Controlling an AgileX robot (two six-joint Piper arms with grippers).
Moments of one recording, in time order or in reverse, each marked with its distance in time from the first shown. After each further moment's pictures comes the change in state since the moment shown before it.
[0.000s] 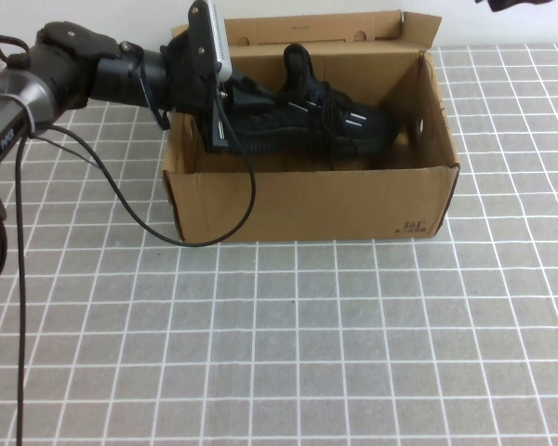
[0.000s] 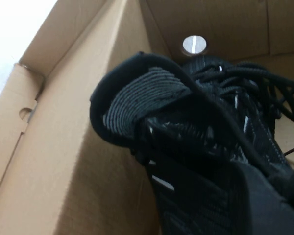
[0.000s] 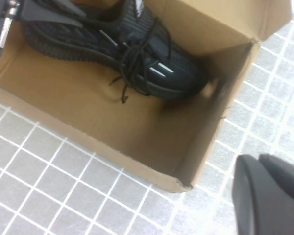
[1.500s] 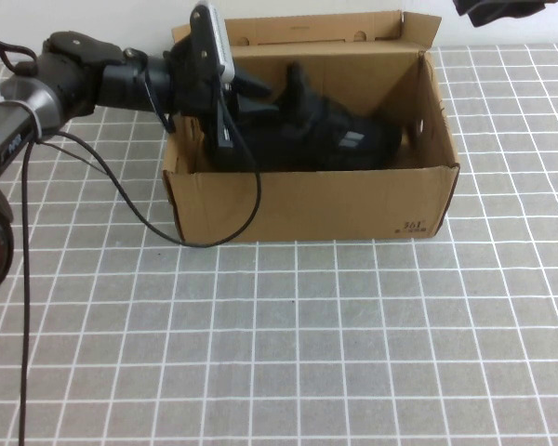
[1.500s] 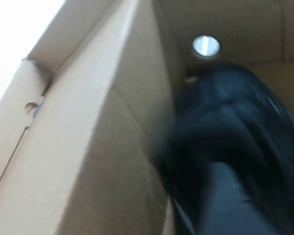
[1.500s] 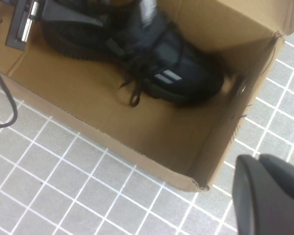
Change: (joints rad) right arm 0.000 0.027 0.000 0.046 0.000 -0.016; left arm -0.004 0.027 0.000 -0.041 -0.026 0.011
